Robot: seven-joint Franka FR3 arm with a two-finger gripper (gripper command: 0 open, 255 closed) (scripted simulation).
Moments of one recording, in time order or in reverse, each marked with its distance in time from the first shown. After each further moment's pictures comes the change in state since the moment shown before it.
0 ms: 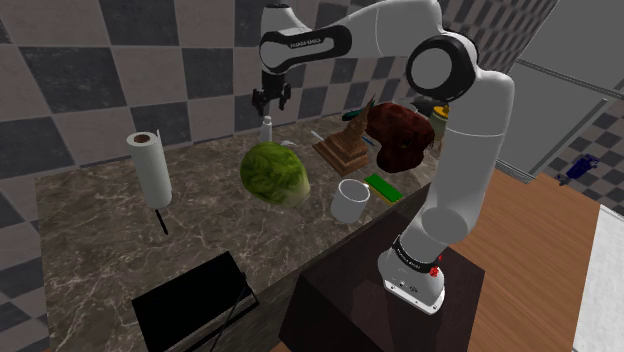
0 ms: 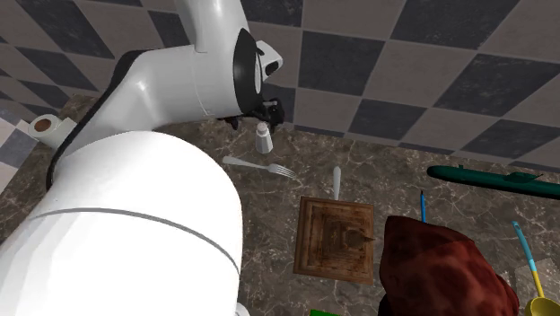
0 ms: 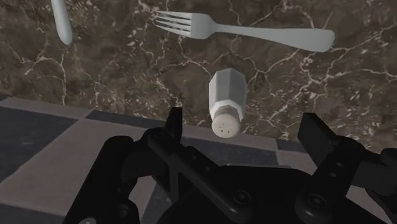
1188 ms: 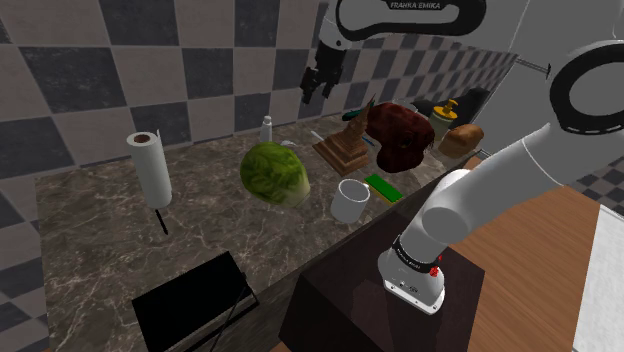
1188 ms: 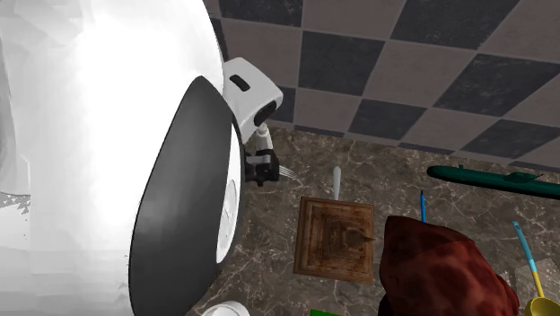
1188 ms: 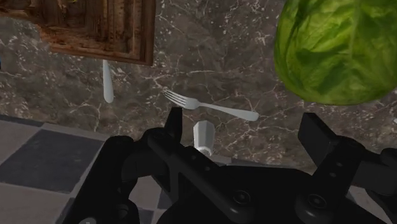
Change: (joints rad) arm 0.001 -0.705 -0.011 -0.504 0.125 -0.126 -0.172
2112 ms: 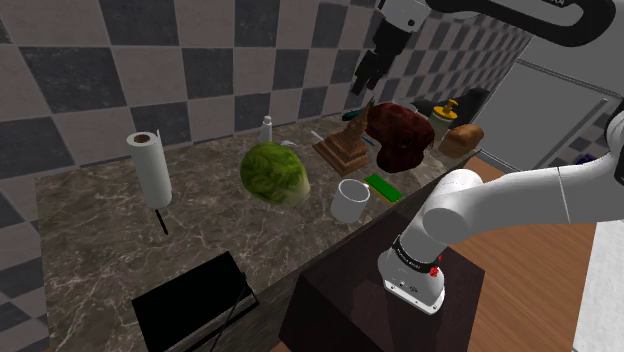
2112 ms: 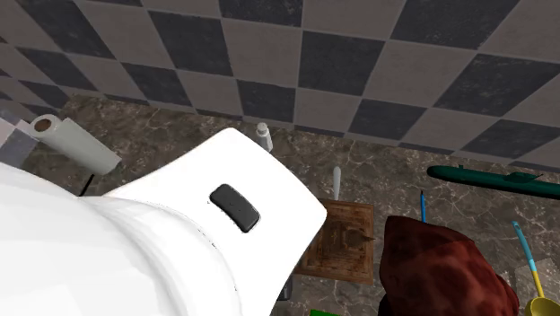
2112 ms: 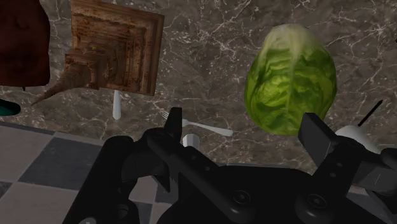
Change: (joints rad) arm 0.016 -0.412 -0.063 -0.105 0.036 -0.266 -0.107
